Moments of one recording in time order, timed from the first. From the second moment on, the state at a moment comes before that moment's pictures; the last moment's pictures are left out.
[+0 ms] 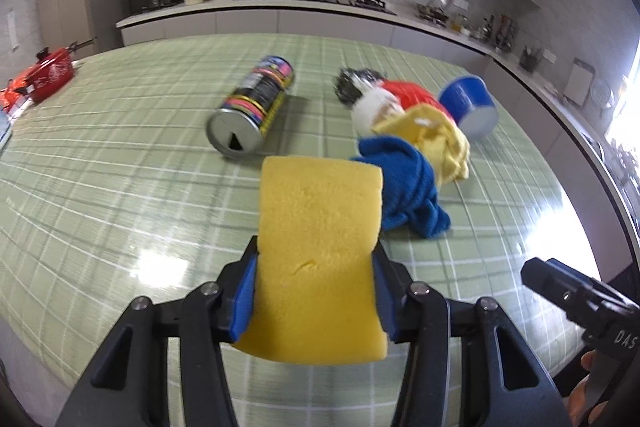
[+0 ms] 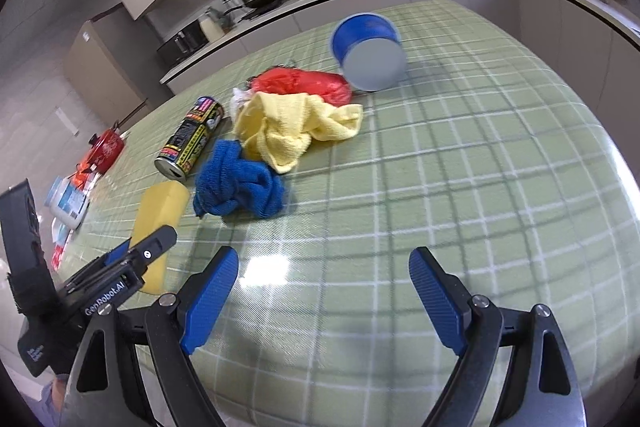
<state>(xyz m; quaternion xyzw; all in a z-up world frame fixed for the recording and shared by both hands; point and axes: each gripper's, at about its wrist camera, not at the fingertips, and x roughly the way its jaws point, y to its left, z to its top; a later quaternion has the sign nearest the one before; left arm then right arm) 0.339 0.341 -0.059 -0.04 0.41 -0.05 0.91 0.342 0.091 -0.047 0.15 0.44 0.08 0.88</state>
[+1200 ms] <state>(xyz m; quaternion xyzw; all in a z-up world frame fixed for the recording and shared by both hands) 0.393 0.408 -0.048 -0.05 0.39 -0.08 0.92 0.428 0.201 -0.063 0.12 0.43 0.11 0.89</state>
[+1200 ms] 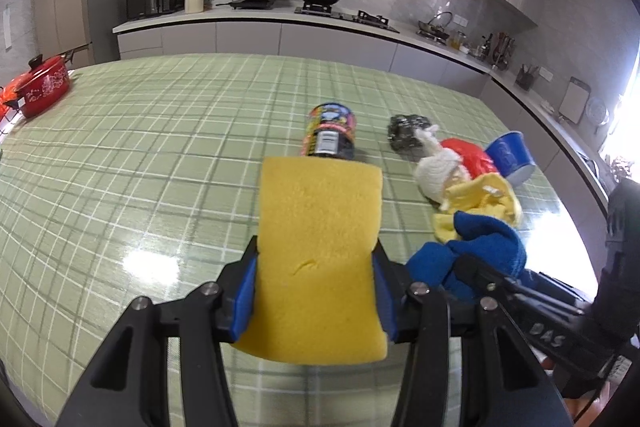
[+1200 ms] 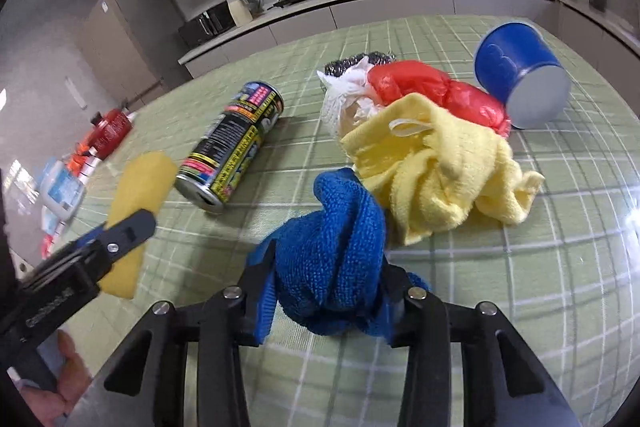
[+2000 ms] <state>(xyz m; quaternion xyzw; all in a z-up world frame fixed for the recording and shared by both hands) 0.306 0.031 -0.021 -0.02 0.37 -0.24 0.89 0.258 -0.225 -0.007 0.19 0.34 -0.08 0.92</state>
